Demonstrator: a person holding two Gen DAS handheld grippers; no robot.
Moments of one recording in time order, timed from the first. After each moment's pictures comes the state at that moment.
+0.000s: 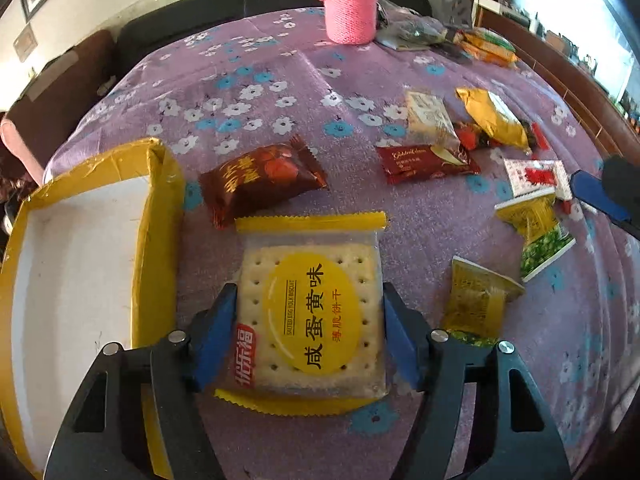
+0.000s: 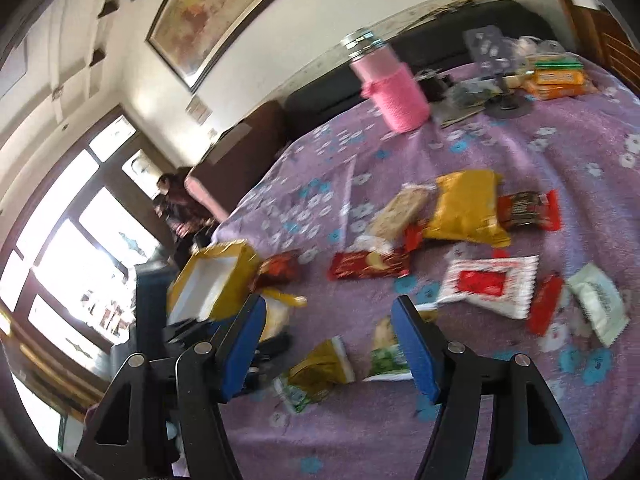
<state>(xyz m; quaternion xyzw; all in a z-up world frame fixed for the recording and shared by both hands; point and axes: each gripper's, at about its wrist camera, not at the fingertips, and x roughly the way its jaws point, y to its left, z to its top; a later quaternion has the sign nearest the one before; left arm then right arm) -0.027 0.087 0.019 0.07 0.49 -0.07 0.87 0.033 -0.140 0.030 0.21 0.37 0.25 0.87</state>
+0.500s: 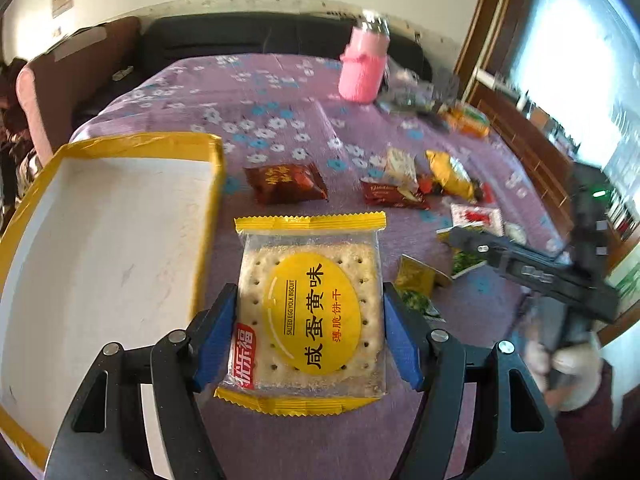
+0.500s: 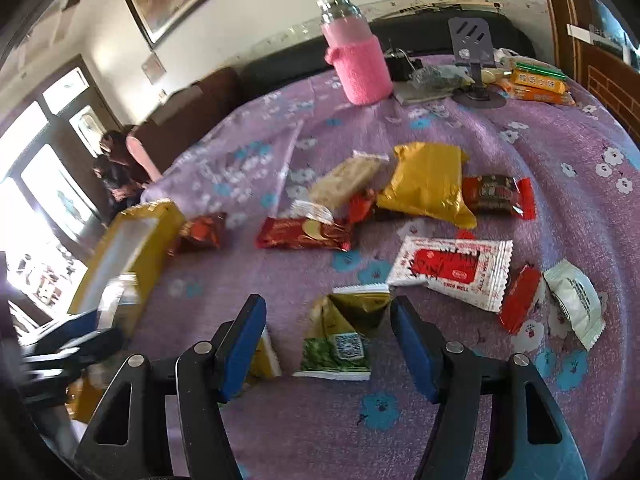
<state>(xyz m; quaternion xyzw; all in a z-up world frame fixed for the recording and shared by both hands) -0.096 0.134 0.062 -0.05 0.42 -0.09 0.90 0.046 -0.111 -0.001 0.10 0.42 0.16 0.89</state>
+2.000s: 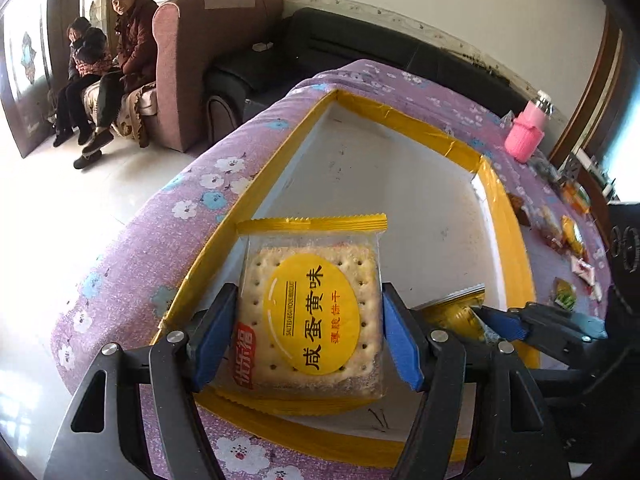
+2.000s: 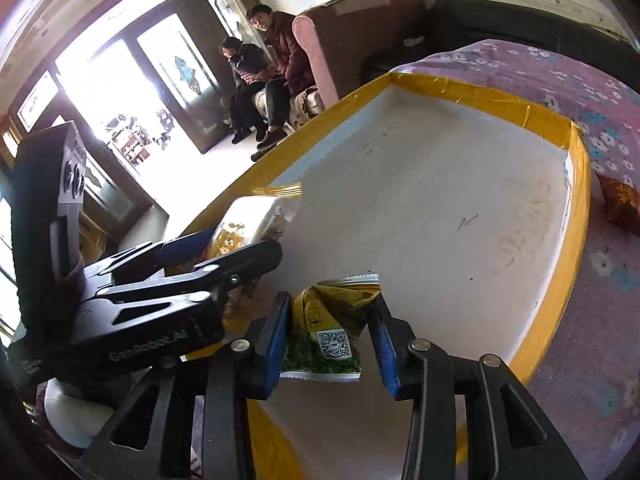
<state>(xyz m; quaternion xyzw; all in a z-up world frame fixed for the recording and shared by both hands) -0.158 0.342 0.031 -0.14 0.41 0.09 0.90 -0.029 0.206 0.005 -0.03 0.46 0.41 0.79</state>
